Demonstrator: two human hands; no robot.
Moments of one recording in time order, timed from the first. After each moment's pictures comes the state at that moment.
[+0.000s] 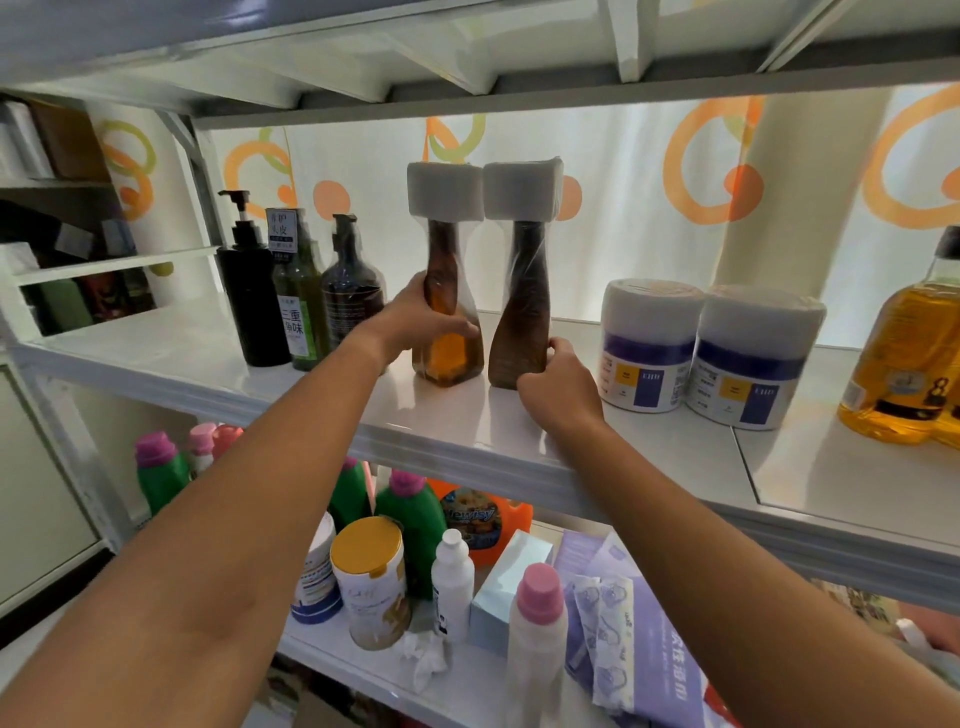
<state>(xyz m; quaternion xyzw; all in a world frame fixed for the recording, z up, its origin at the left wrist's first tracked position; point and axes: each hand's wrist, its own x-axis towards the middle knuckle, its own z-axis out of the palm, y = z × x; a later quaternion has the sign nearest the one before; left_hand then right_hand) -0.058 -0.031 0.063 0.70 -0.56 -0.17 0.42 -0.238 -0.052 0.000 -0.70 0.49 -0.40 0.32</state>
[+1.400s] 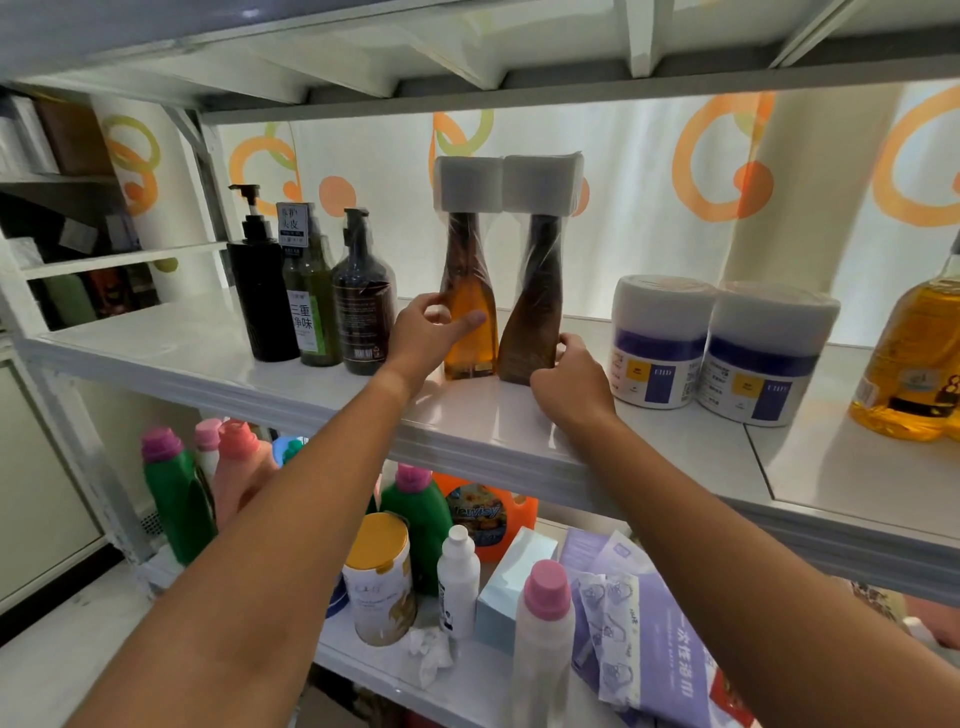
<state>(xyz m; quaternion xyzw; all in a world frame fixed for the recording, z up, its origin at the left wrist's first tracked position) -0.065 -0.035 0.025 0.64 -0.47 -0.16 0.59 -0.238 -0.048 0.002 -0.70 0.49 -0.41 0.32</state>
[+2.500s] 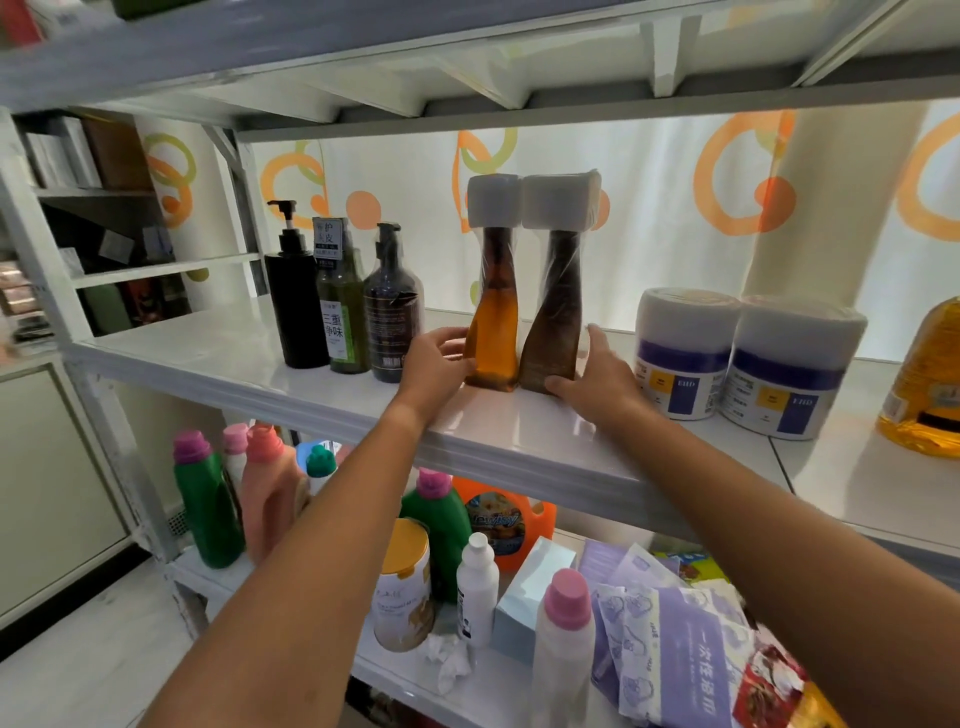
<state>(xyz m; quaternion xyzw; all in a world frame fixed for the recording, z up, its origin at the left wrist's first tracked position) -0.061 -0.005 0.010 0.61 -0.49 -0.20 0.60 -0.243 -0.062 0.011 -0.76 0.51 -0.34 0.23</state>
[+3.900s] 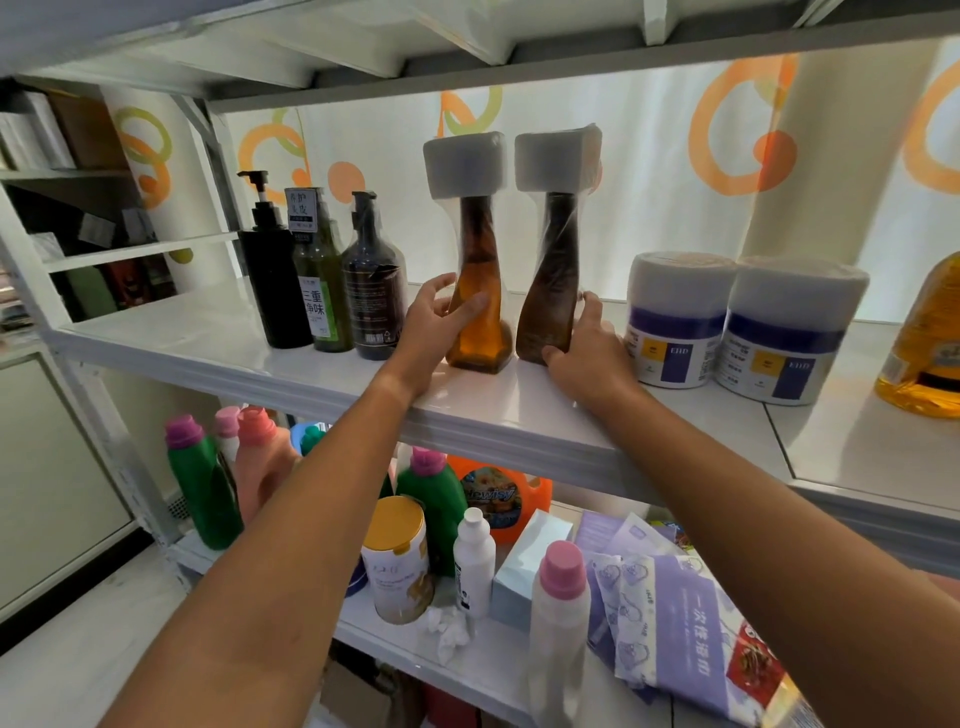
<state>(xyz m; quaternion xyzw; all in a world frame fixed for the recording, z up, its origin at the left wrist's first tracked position) -0.062 -0.024 0.014 0.58 -0.49 -0.25 0.60 -0.240 -0.076 -0.005 -0.75 0.51 -0.38 0.17</state>
